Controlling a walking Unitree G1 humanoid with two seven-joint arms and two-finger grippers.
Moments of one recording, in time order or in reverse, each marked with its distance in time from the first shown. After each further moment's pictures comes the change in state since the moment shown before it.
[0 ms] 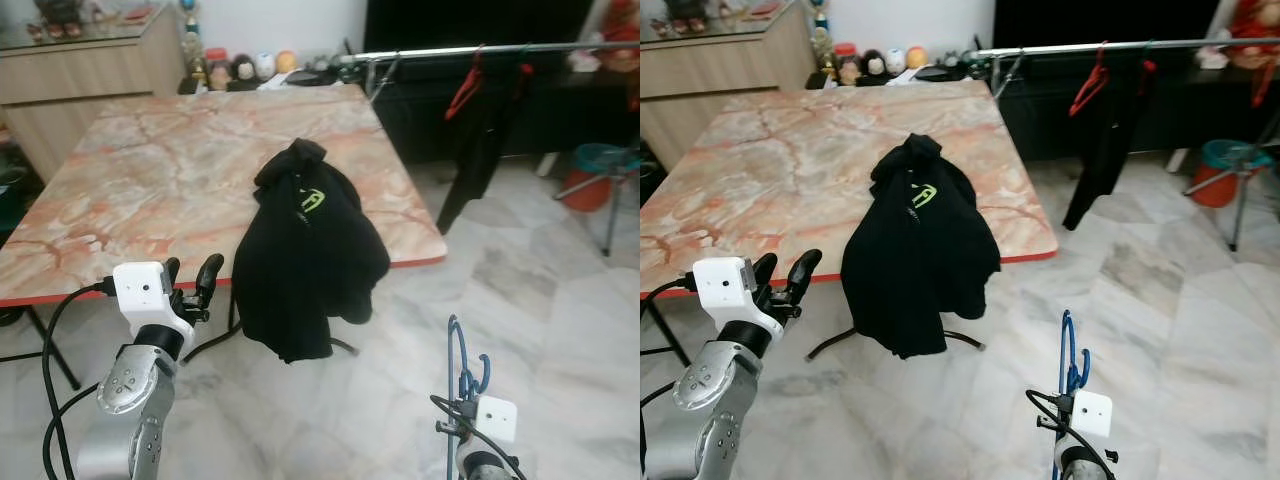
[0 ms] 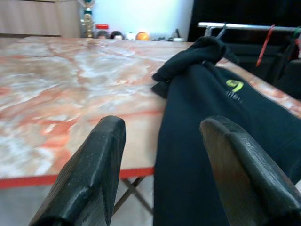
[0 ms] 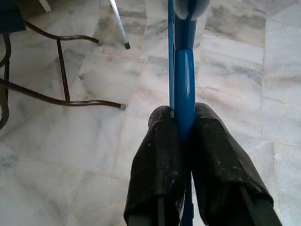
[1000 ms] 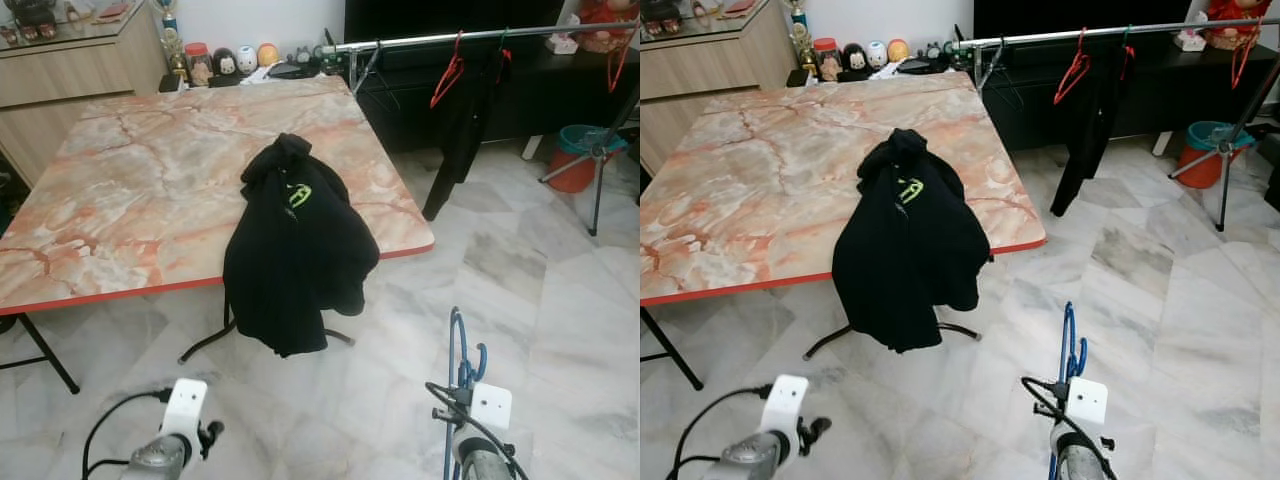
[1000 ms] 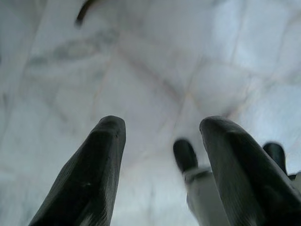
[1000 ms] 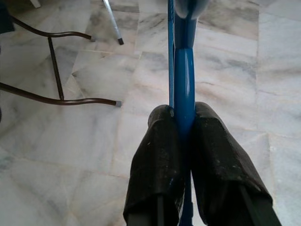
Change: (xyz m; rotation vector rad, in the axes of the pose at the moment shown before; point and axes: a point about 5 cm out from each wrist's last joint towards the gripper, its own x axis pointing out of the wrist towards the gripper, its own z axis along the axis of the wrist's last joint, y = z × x) left arm -0.066 0.026 -0.196 0.165 0.943 0.038; right arm 0.011 0.011 0.017 -0.010 -0.026 -0.005
